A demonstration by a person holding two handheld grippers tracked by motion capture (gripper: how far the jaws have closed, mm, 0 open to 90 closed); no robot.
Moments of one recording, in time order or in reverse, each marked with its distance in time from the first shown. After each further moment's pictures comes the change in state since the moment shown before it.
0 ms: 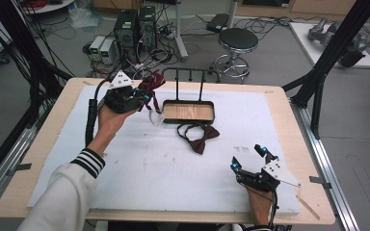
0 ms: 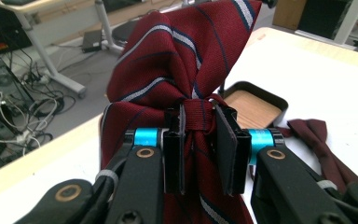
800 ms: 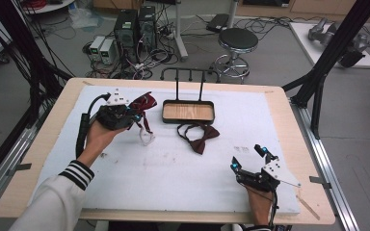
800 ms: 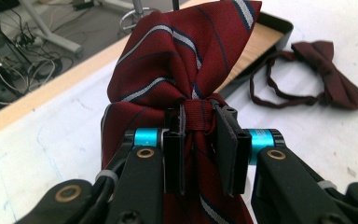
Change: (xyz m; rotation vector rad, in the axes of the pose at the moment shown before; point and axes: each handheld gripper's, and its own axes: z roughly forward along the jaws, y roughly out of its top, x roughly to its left) left arm -0.004 -0.040 -0.021 0.179 -0.006 0.046; right arm 0.000 0.000 0.000 0.000 0.000 -0.001
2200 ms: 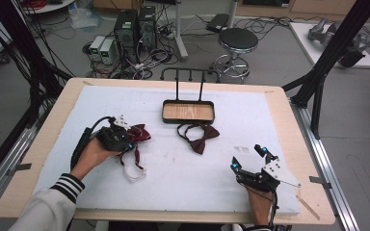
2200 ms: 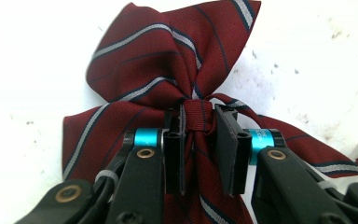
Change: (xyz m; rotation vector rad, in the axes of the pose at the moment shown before) left arm -0.008 -0.065 0.016 0.361 -0.117 0.023; right arm 0.000 0.000 0.000 -0.002 0.001 -0.001
